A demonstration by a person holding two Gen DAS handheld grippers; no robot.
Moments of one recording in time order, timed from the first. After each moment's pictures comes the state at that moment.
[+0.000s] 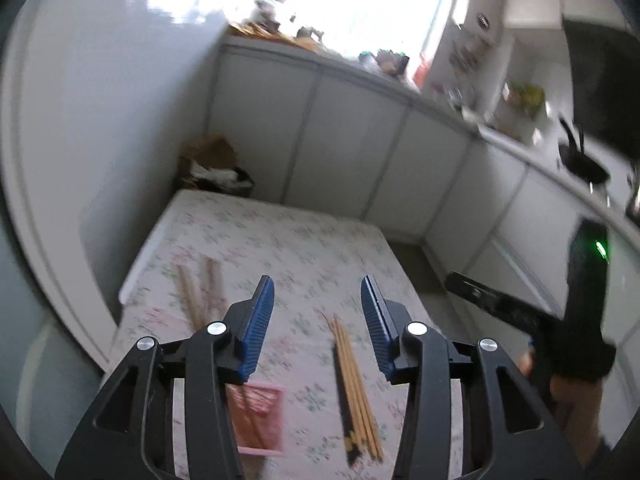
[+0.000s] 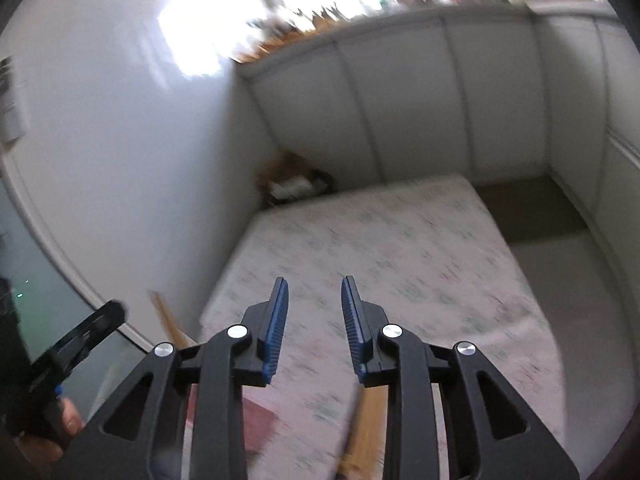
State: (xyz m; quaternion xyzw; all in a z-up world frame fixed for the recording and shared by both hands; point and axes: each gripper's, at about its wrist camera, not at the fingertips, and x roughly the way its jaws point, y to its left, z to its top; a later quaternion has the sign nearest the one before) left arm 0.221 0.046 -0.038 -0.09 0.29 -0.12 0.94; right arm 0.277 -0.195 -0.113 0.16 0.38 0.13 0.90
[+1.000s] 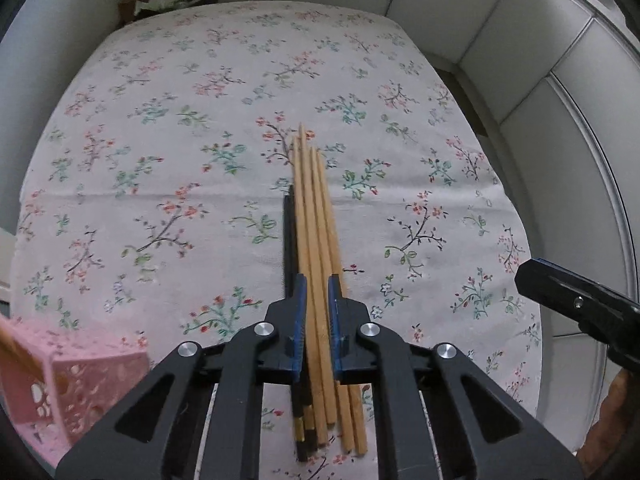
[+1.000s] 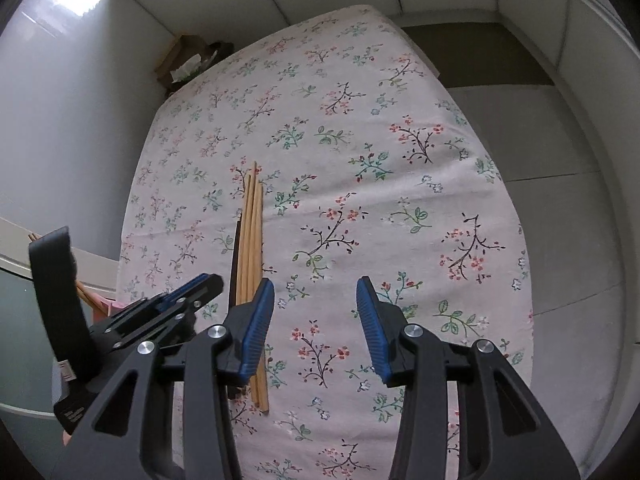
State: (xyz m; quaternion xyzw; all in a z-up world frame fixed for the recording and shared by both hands) left arm 0.318 -0.072 -0.214 -0.02 0.57 -0.10 0.81; right arm 0.303 -0.257 -0.220 0.20 0.57 0.10 0.79
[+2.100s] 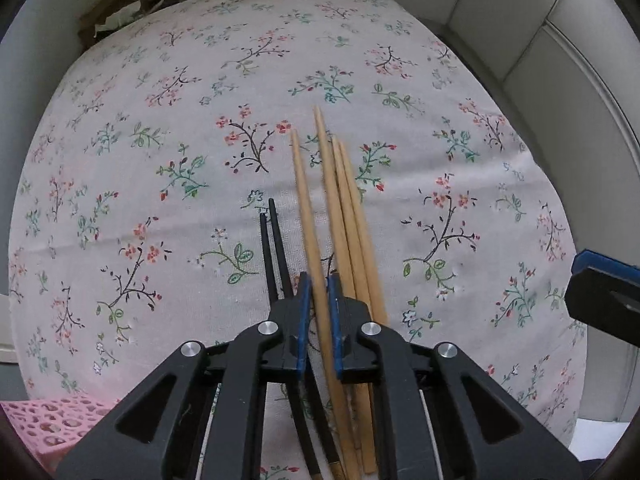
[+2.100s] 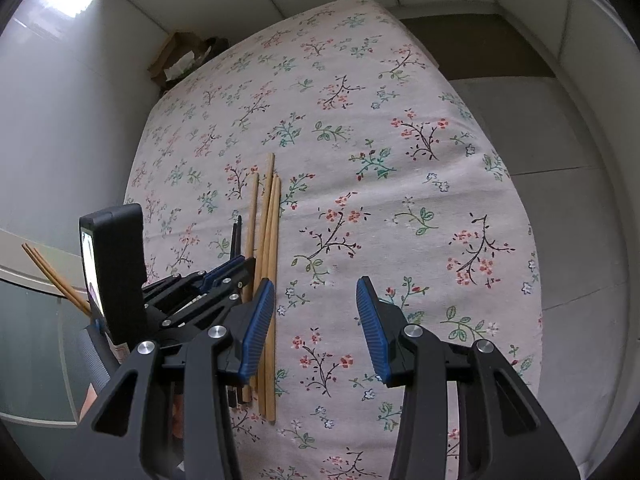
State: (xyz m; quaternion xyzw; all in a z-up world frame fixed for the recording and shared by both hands) left arm 0.354 -0.093 -0.250 0.06 0.59 -0.13 0.80; right arm 0.310 -0.254 -0.226 0.20 0.58 0.09 0.79
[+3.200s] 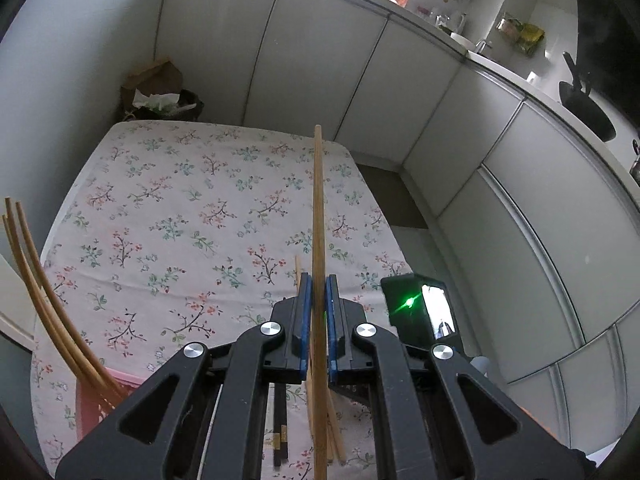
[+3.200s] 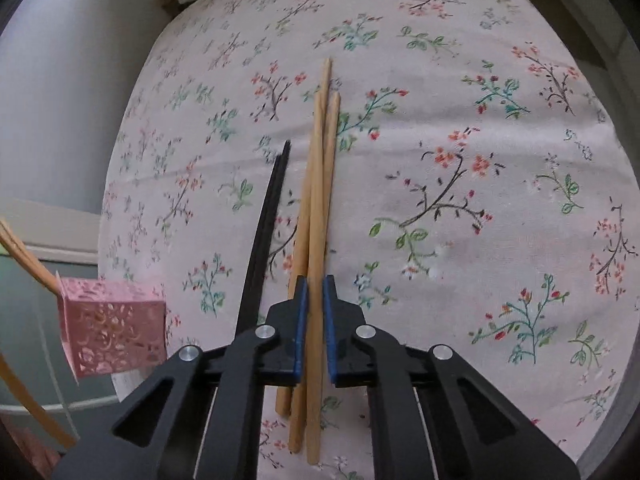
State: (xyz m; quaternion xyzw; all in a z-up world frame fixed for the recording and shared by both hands) left arm 0.286 -0.034 -0.103 -0.09 0.40 -0.17 0.89; right arm 0.337 -0.170 -0.291 0.15 0.65 0.15 0.73
